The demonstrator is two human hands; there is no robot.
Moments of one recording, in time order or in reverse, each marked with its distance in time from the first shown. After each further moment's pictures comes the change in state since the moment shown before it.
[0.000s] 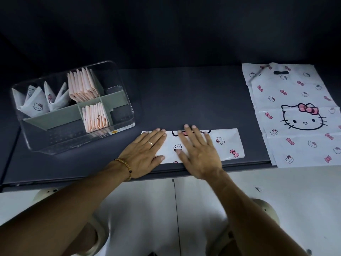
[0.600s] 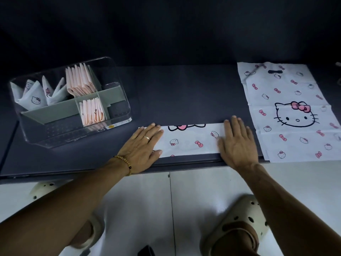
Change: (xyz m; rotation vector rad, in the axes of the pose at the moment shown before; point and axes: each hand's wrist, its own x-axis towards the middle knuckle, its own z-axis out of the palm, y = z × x) left_hand 0.000 0.012 -0.003 -0.013 -0.006 -0.095; right_hand -0.033 0.091 -0.025 -0.133 0.113 0.306
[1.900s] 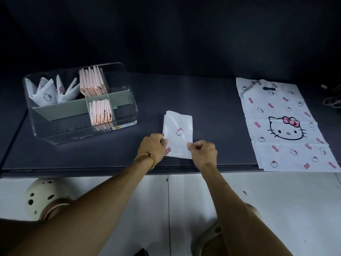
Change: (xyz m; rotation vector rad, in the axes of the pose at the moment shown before) left_hand 0.024 0.038 -0.031 -0.814 0.080 -0.669; right_hand -0.001 -0.107 -0.017 0.929 -0.103 0.507
